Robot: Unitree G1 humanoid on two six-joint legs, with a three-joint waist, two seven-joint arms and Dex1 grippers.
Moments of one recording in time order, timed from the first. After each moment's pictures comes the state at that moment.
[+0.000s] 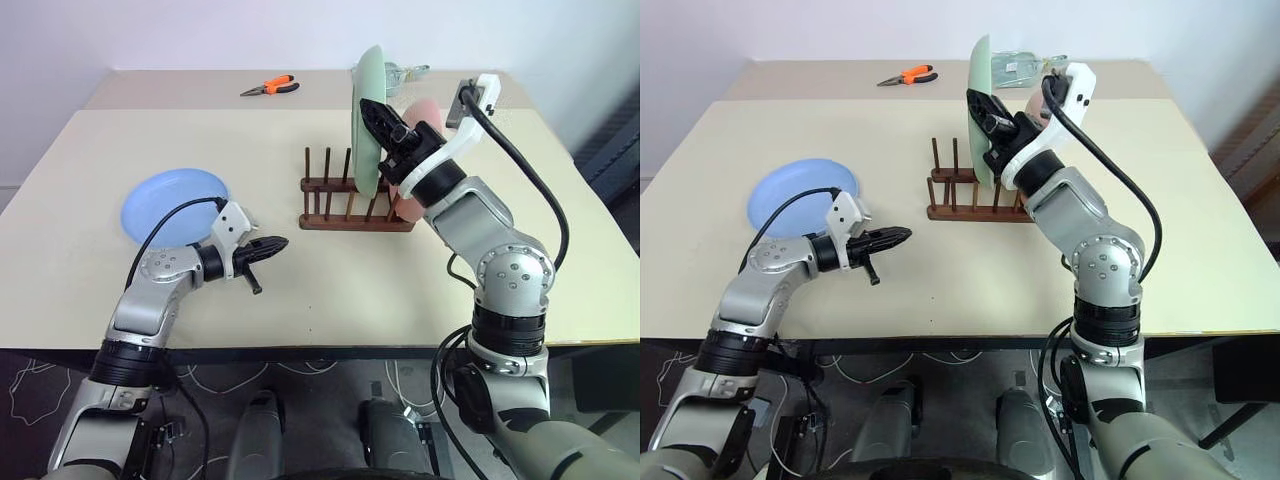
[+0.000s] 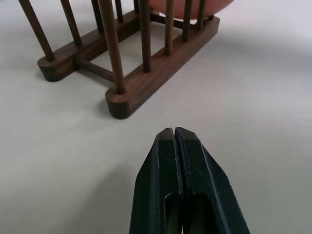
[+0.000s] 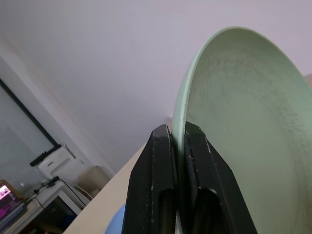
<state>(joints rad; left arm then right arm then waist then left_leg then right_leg) -0.41 0.52 -0.06 0.02 -0.27 0.35 -0.89 -0.69 -0.18 -0.14 -0.28 1.08 0.69 -0.09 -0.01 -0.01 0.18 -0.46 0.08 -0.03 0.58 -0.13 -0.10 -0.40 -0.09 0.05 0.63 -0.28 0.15</state>
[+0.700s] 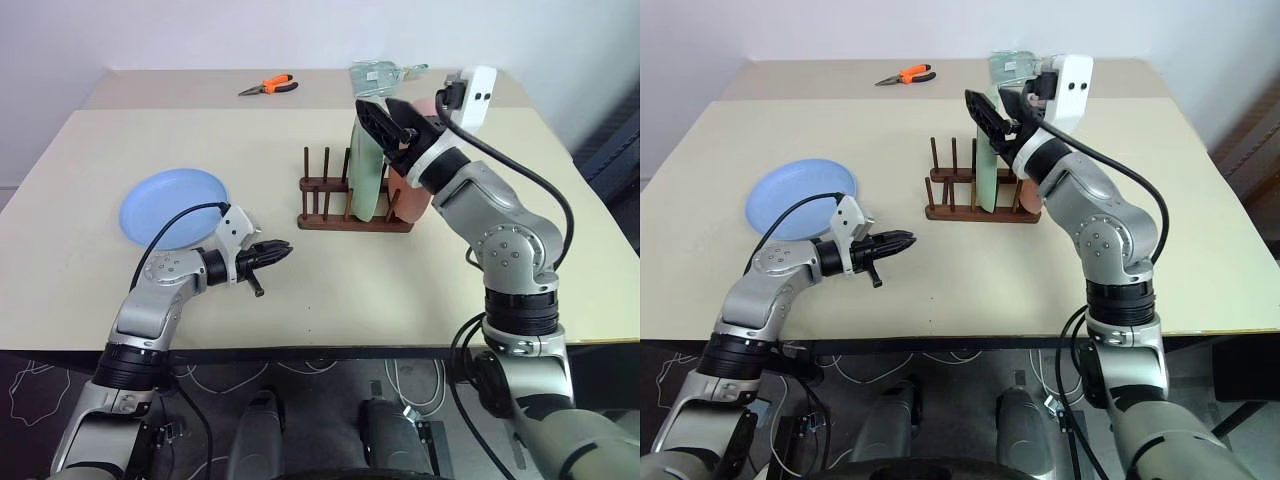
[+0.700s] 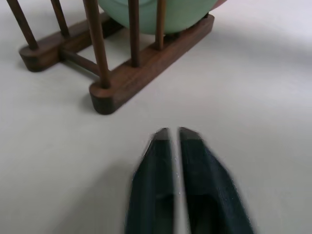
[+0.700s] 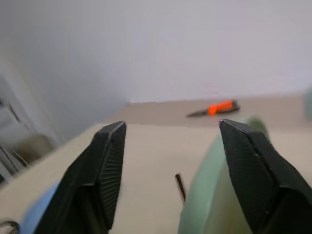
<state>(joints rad) -0.40 0.50 -0.06 0.00 -0.30 0.42 -0.88 -0.77 -0.36 -0.03 -0.20 0.72 0.62 0.15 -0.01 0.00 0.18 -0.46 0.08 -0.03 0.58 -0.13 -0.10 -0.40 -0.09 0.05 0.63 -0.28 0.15</state>
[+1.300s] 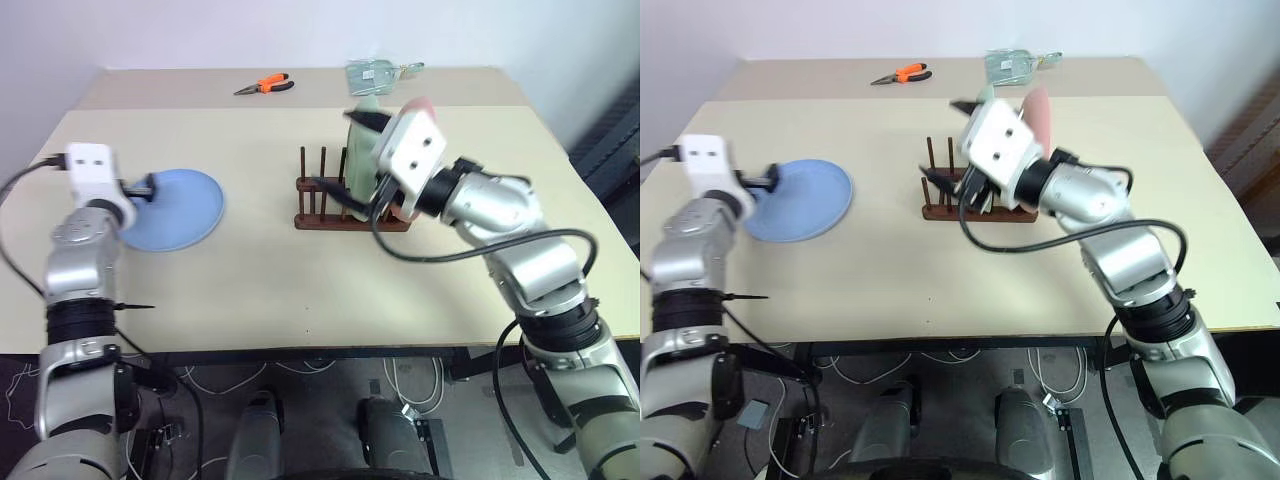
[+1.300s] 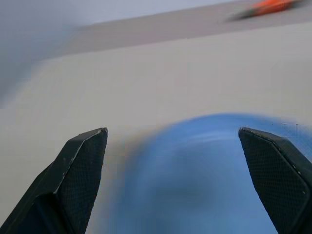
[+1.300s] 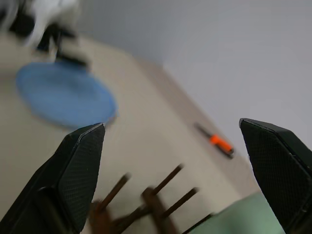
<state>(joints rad) -0.63 0.62 0.37 0.40 -0.15 0.47 -0.09 -0.70 -0.59 0.29 -0.34 0.21 0.39 0.53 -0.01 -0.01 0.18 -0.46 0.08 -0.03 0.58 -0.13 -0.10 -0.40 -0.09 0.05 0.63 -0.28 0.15</state>
